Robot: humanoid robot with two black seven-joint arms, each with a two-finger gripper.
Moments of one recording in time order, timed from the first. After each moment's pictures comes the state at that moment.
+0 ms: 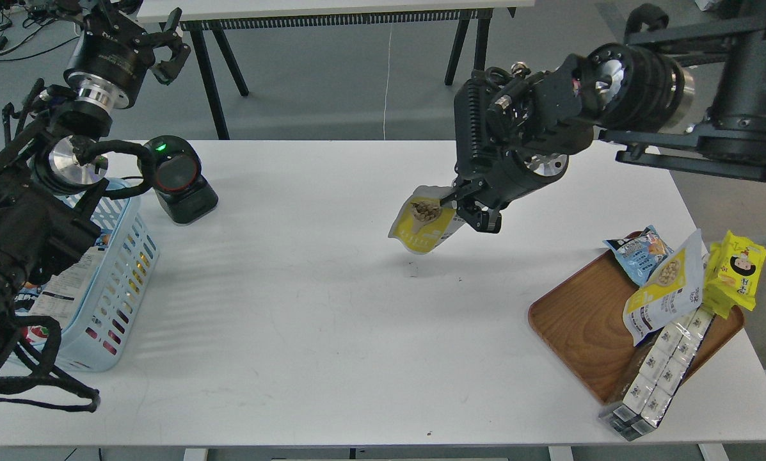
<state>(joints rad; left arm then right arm) -0.98 0.30 -0.83 -0.43 -0.05 -0.49 -0.30 1.86 -0.35 -0.51 1.32 -1.94 0.29 0.49</state>
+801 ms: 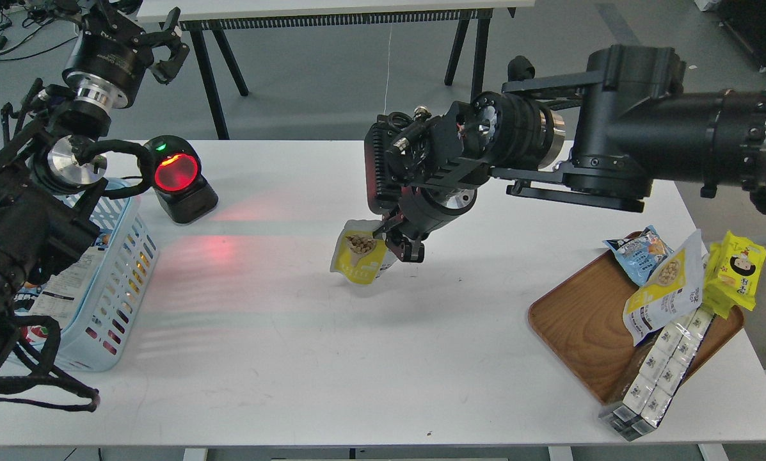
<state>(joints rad) -0.98 0.31 -0.83 -0.43 -0.05 -0.49 -0.29 1.72 -0.11 -0.41 1.13 -1.94 0.35 0.49</state>
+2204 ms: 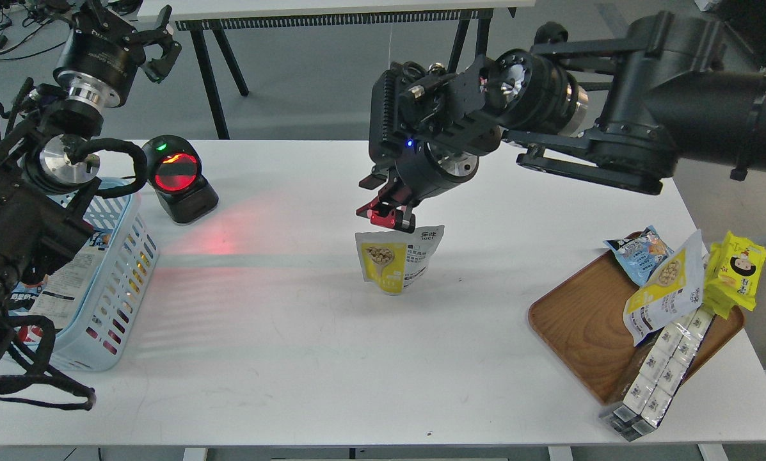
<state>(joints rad) -0.98 0.32 -0.83 -0.43 -0.06 -0.49 -0.29 1.71 -0.22 -0.24 1.14 -1.87 0.36 0.49</state>
